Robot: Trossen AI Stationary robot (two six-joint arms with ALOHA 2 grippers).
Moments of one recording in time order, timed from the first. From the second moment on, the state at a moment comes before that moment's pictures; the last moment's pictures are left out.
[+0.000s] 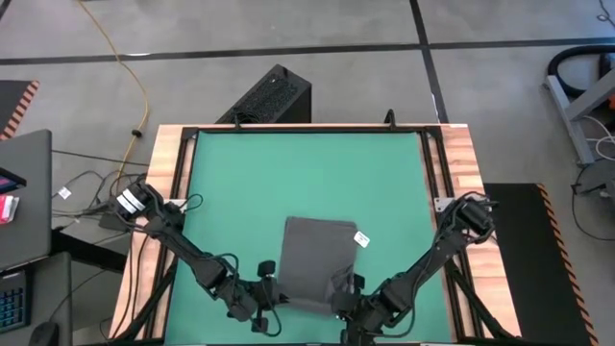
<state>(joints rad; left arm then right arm) -0.72 1.77 0.92 0.15 -0.43 -0.53 0.77 1.96 1.35 -0.40 0.37 0.89</state>
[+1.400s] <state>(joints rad) -0.70 1.77 0.92 0.09 -0.43 -0.51 0.78 1.95 1.46 -0.64 0.29 0.79</state>
